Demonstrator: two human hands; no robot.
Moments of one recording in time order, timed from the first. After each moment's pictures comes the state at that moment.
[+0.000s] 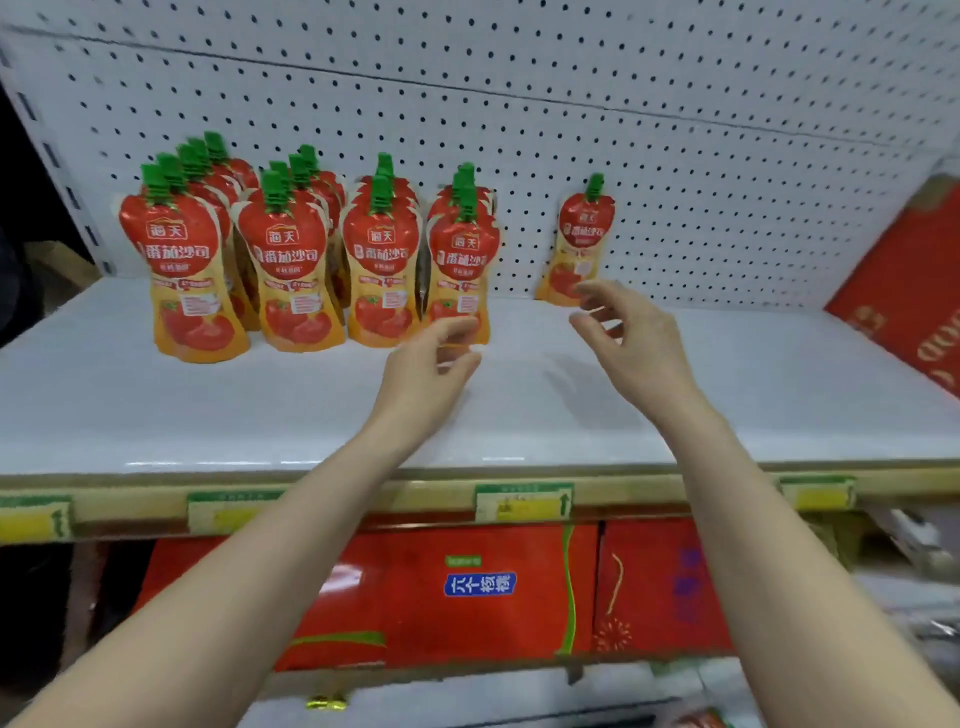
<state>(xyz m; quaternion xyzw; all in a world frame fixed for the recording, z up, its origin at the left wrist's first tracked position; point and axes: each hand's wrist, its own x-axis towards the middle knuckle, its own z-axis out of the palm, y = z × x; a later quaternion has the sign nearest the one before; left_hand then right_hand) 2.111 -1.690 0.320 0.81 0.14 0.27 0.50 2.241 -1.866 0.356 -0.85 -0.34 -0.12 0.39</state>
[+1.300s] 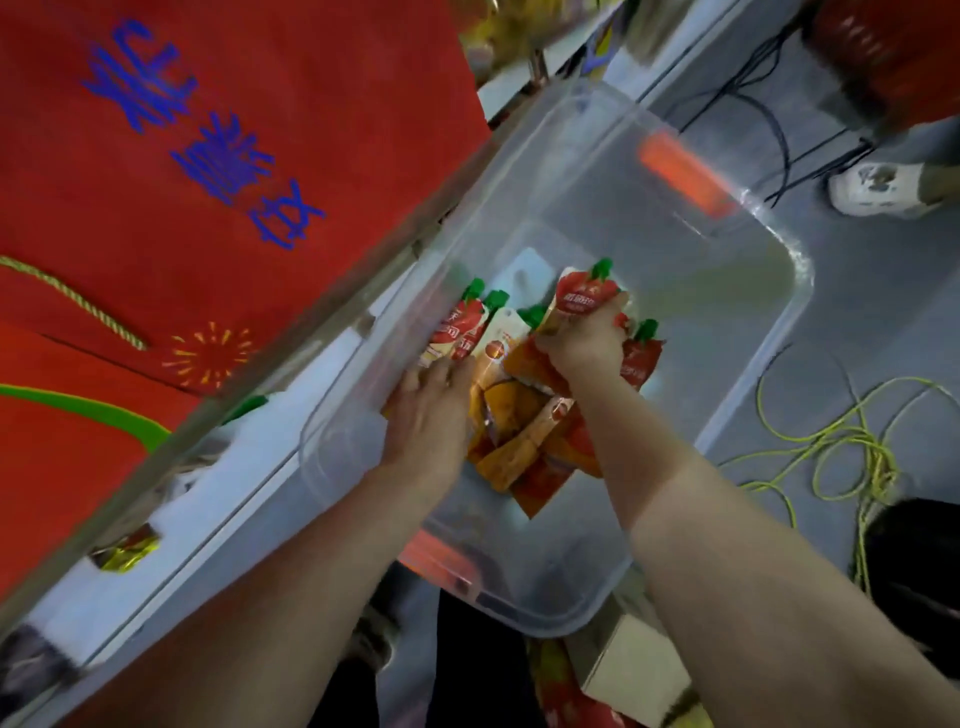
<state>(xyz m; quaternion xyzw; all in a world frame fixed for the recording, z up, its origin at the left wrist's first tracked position) 2.197 -2.150 -0.200 0.94 -0.15 -0.29 0.08 2.245 -2.322 -0.232 -0.79 0.46 0.25 0.32</state>
